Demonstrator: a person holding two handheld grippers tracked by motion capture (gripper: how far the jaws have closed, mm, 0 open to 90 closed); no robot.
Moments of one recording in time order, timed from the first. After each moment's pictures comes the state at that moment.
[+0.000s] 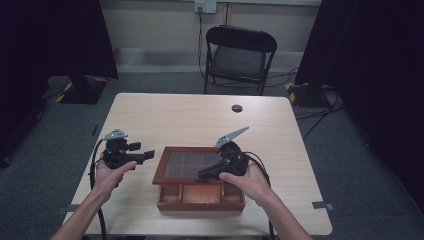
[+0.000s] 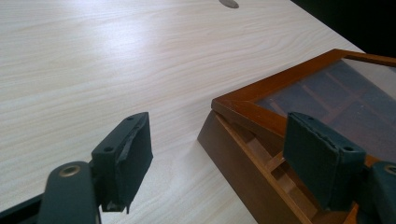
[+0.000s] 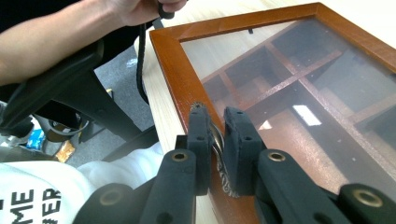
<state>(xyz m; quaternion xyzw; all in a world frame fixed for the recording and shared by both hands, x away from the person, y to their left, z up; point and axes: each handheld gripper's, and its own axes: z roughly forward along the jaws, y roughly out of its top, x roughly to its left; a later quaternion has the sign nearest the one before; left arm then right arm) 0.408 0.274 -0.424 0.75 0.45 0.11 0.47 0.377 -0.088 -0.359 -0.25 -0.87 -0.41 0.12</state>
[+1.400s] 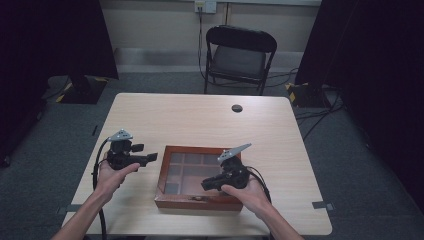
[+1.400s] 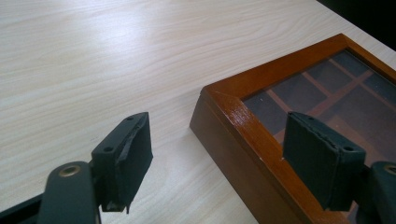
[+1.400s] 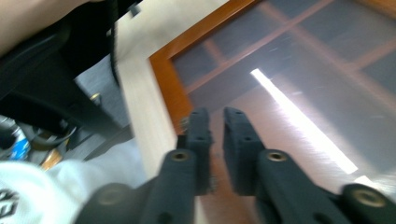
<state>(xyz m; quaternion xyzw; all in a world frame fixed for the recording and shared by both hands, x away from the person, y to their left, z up) 0.408 0.264 -0.426 0.77 0.43 0.11 0.45 0.371 -0.102 -0.412 -0.28 -0.86 -0.42 0.09</state>
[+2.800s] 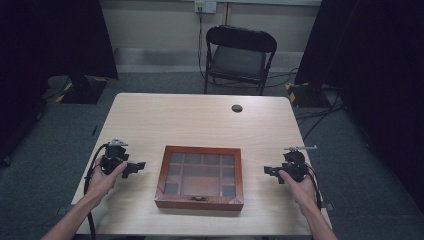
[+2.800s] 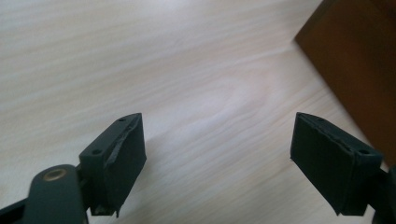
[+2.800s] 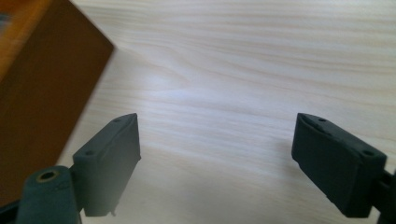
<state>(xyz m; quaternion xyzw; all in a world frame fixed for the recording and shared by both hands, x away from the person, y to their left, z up) 0.417 0.295 -0.476 0.79 0.51 0.13 0.32 0.410 -0.276 -0.467 -0.58 -0.74 -0.31 -0.10</state>
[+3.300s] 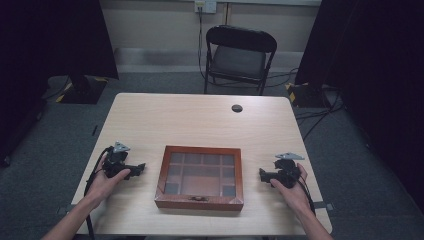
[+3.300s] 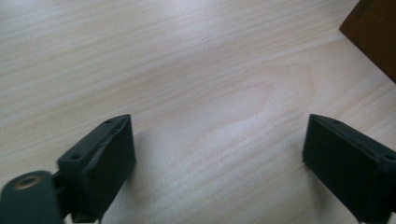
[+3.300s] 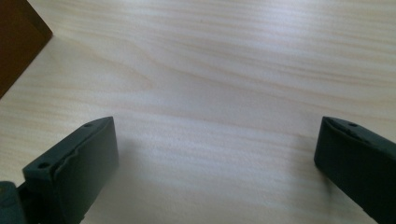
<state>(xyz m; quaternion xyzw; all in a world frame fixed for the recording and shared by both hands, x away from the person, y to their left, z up) 0.417 0.298 -0.503 0.78 0.48 0.20 0.34 0.404 -0.255 -0.501 -0.56 -0.74 -0.30 -0.24</state>
